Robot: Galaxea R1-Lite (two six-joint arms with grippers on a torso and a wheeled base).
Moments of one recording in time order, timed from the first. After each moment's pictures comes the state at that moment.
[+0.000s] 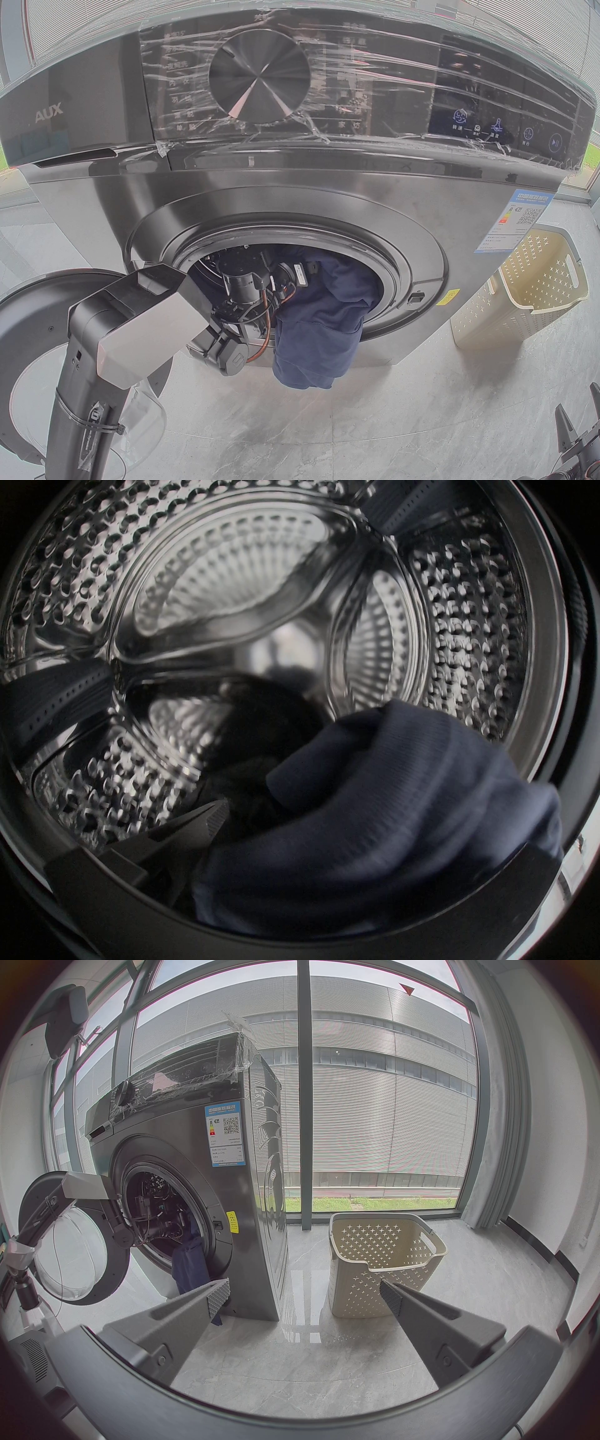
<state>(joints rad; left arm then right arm) -0.53 2.50 -1.33 -1.32 0.15 -0.19 0.00 0.02 -0.02 0.00 -0.01 0.00</state>
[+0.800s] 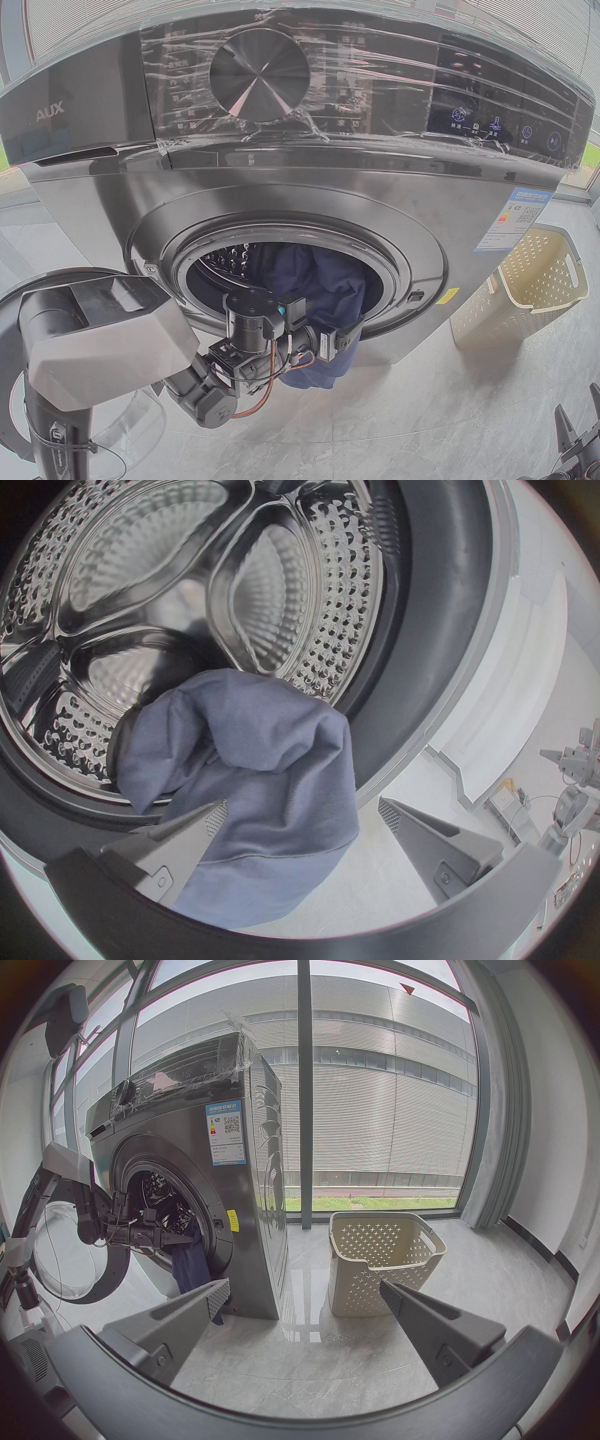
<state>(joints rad) -0.69 2.26 -0.88 -1.25 -0.05 -0.14 0.00 0.02 -0.02 0.00 -0.01 0.00</state>
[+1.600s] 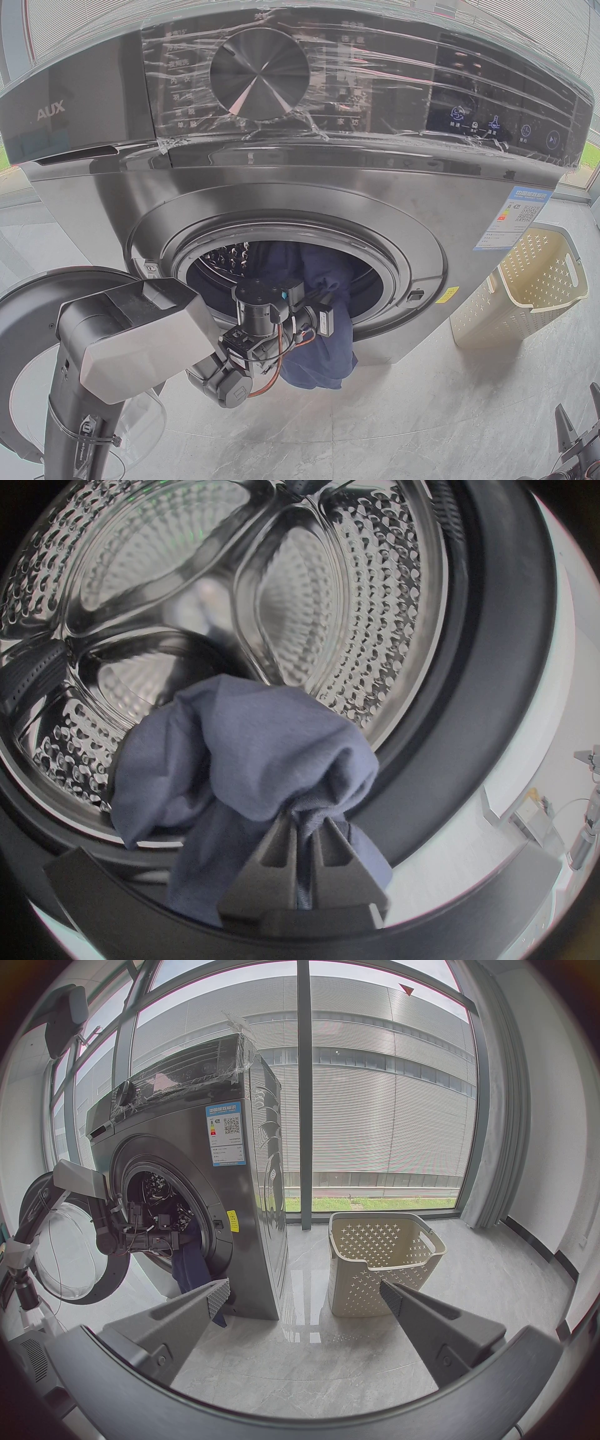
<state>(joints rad) -0.63 2.42 -1.08 -1.29 0.00 -0.13 0.00 0.02 -0.02 0.00 -0.01 0.00</state>
